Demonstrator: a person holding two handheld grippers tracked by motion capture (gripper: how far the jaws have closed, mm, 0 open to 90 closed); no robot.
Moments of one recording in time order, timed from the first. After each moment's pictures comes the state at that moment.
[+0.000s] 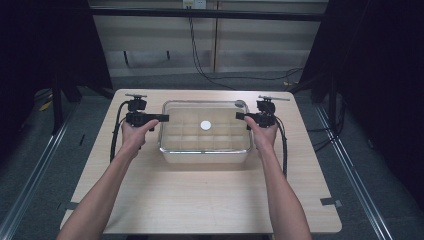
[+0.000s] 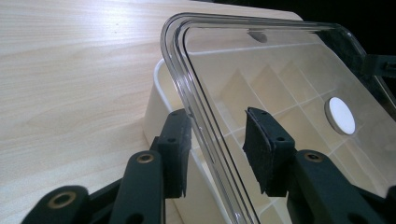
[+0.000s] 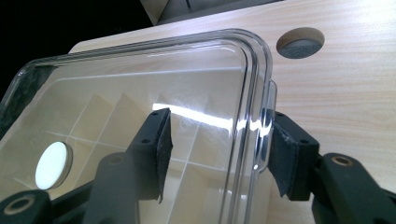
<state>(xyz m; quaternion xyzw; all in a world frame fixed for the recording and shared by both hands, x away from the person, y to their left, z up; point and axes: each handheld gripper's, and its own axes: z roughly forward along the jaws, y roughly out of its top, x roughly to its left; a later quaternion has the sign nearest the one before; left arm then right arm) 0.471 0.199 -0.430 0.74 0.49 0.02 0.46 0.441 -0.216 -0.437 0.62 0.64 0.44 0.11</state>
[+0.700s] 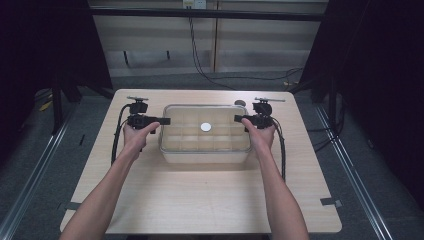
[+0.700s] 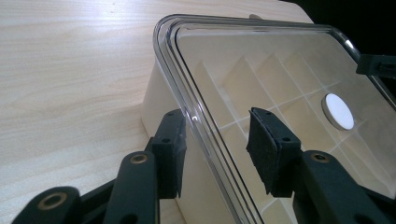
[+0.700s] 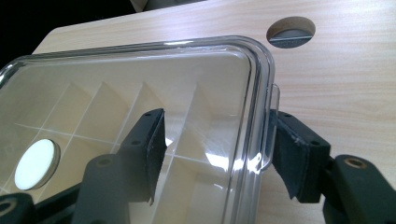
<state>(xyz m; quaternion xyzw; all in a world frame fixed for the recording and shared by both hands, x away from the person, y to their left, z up) 0.472 0.197 -0.444 0.74 0.50 0.00 0.45 0.442 -0.209 -0.446 0.63 0.65 0.41 0.12</state>
